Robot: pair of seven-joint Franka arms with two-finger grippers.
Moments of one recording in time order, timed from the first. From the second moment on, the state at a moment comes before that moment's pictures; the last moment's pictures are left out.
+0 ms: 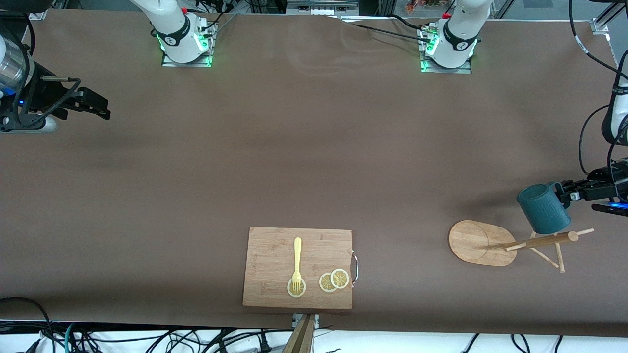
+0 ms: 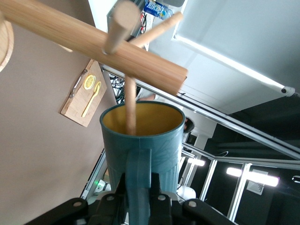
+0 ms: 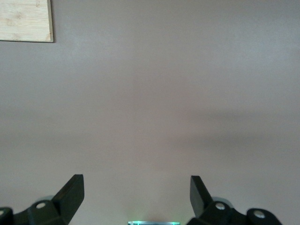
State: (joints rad) left arm 0.76 0.72 -0.23 -1.56 -1.29 1.47 0.26; right arm 0.13 0.04 -0.06 -1.56 0.00 1.51 0.07
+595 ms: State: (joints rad) left arm 0.77 0.83 -0.23 -1.48 -1.29 1.46 0.27; right arm 0.13 0.04 -0.06 -1.56 0.00 1.51 0.07
